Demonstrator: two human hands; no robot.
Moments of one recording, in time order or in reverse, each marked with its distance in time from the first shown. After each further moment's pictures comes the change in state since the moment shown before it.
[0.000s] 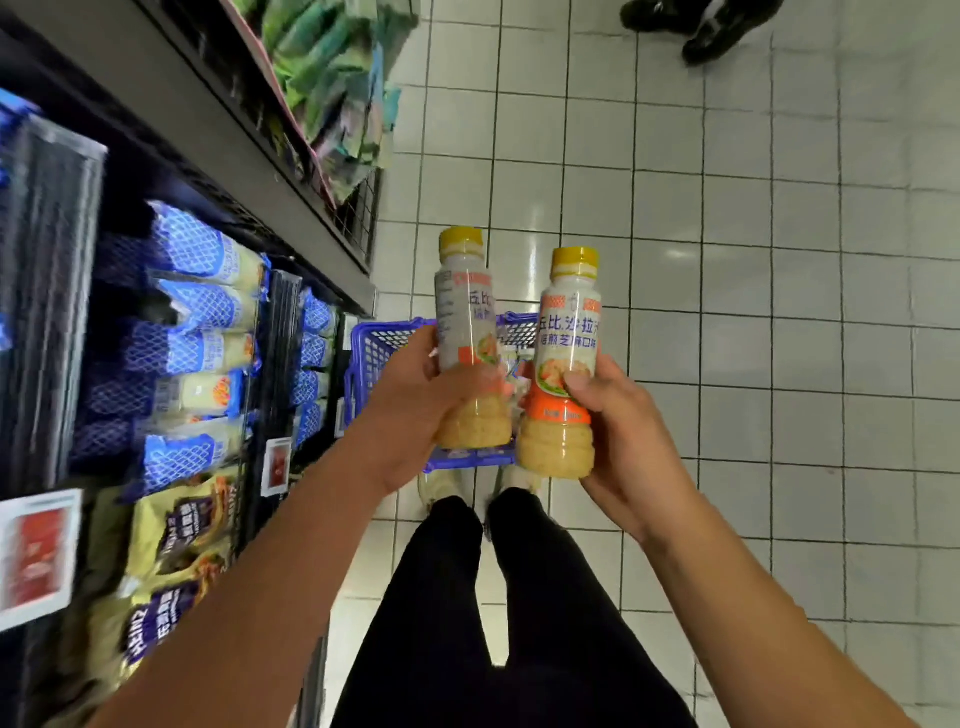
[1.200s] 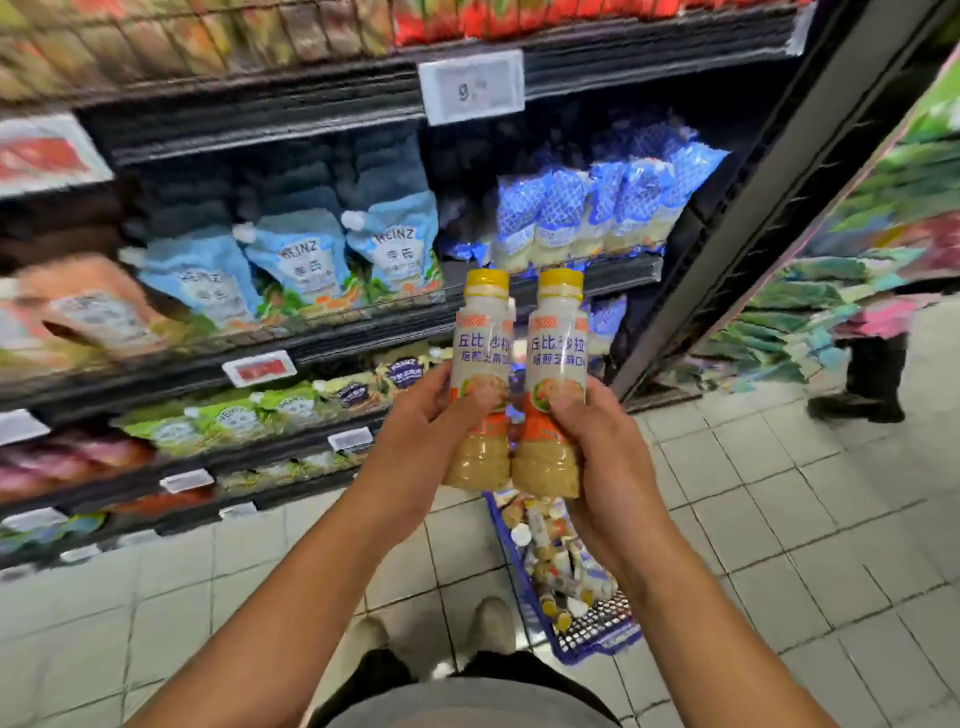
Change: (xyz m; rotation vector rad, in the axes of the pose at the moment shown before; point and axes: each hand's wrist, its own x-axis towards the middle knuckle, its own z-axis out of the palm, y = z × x) left_hand -0.302 -0.037 0.104 -0.515 0.951 0.816; right_hand -0.151 -0.030 0.157 -0.642 -0.893 0.216
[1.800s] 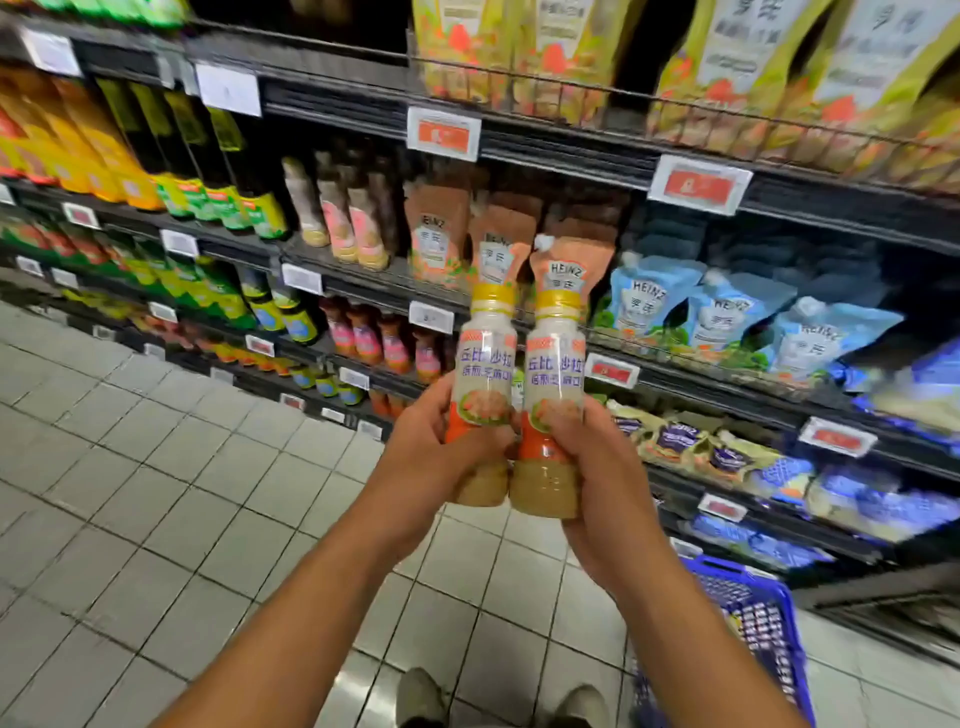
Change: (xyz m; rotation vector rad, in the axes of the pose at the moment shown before) left_hand -0.238 0.049 -0.253 -0.041 0.515 0.312; right_hand -0.107 0.133 0.282 -0.192 -0.565 0.214
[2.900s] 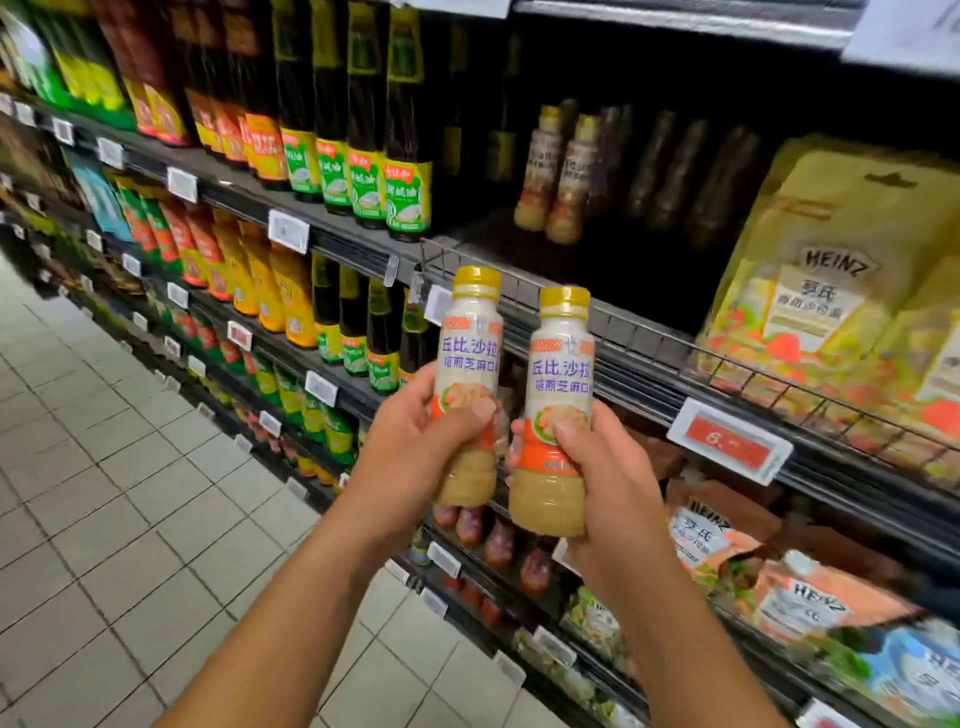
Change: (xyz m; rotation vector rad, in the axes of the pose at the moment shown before) left_hand 0.179 0.165 -0.239 -0.056 0.254 0.315; right_hand 0.244 -0.028 0.260 -0.157 -0.371 -0.117
